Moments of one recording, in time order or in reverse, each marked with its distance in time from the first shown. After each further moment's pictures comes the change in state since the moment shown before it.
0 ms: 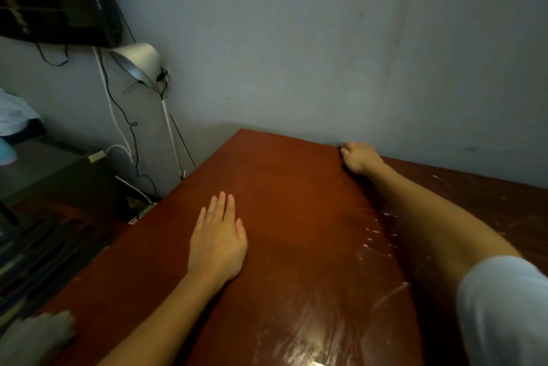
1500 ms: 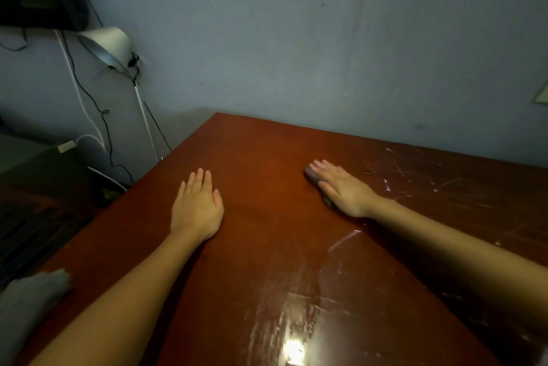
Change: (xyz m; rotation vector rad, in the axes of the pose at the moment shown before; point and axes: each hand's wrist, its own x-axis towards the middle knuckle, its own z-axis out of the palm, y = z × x) left_hand 0.001 -0.002 -0.002 0.025 -0.060 0.007; right_hand -0.191 -0.005 -0.009 -0.026 -0.079 -0.348
